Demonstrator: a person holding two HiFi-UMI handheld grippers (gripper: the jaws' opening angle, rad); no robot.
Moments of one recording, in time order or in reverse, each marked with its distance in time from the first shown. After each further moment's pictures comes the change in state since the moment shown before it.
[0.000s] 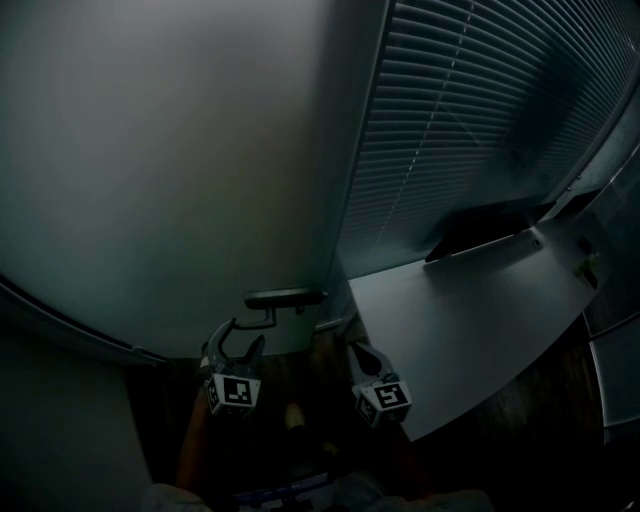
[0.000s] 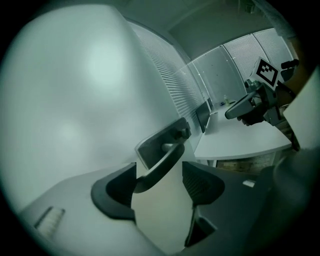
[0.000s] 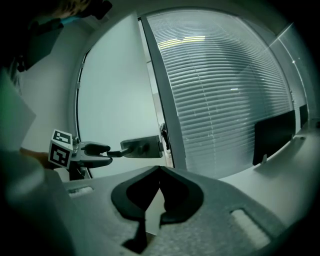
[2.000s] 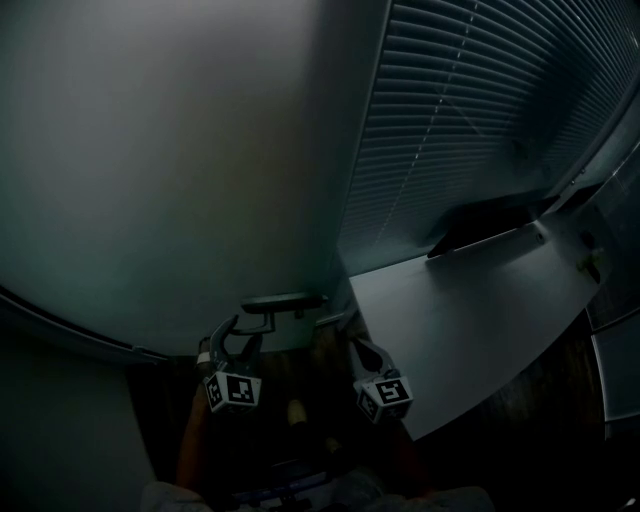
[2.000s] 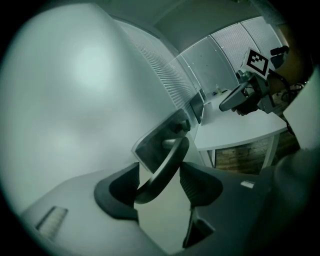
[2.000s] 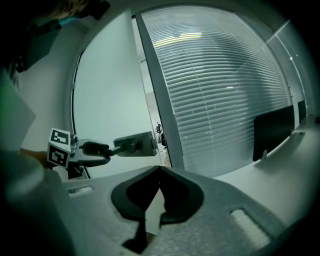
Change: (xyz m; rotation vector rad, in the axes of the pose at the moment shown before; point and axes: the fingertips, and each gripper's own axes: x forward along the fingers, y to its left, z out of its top) left arm 0.015 0.004 -0.002 0.141 0.055 -0.032; right arm 0.015 -0.011 -0.009 0.038 0.034 -0.010
